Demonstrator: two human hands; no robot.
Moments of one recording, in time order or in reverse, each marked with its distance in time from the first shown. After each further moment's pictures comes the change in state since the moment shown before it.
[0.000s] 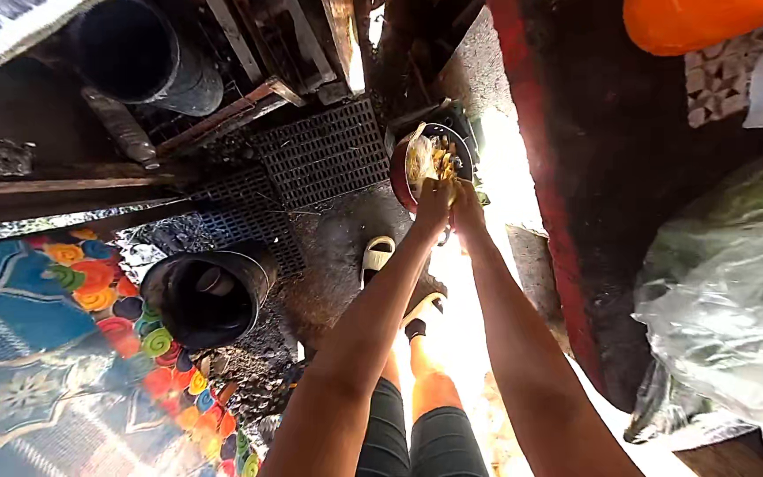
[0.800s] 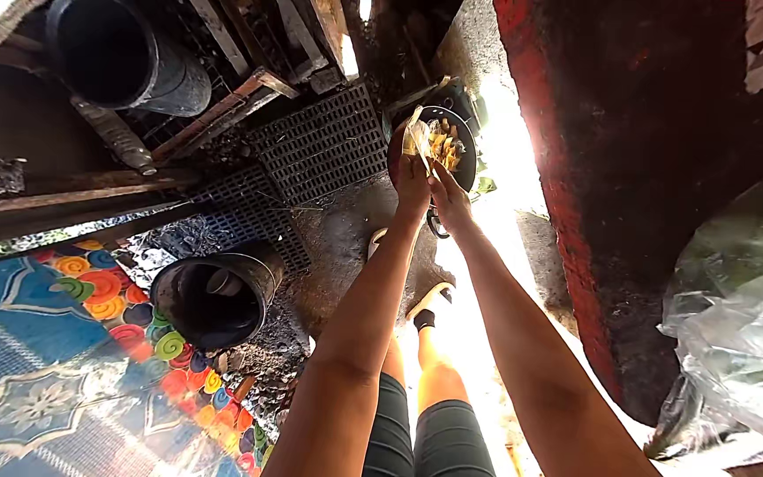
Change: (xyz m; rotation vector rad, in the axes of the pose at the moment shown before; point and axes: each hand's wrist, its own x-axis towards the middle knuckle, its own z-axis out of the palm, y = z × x) left_hand 0.040 -0.009 -0.015 0.011 0.192 0.252; right_hand 0.003 -0.001 0.013 -0.188 -0.132 -0.199
